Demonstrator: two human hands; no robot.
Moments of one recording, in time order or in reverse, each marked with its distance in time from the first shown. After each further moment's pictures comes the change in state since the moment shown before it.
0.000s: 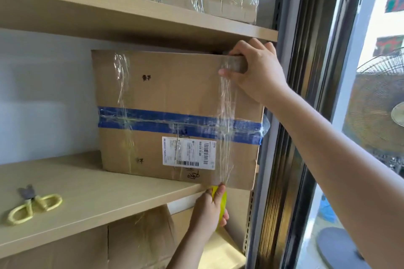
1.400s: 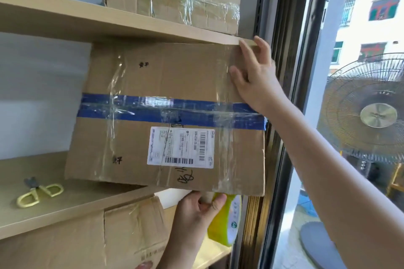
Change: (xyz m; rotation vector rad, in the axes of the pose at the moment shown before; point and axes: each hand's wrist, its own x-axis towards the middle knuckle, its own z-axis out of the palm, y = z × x) left_hand -0.104 0.035 -0.007 -0.327 0.014 0.300; right_hand -0.041 -0.006 -0.051 0.107 -0.072 0.148
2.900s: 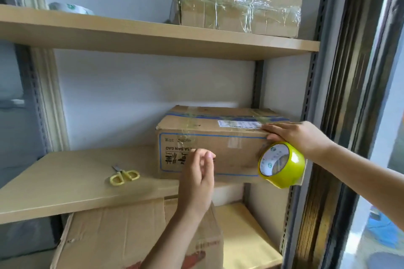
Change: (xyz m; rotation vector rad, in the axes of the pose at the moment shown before) left_hand 0.019 0.045 -0.095 0.555 0.494 0.407; right_hand -0.047 0.060 0.082 -0.219 -0.198 -0.579
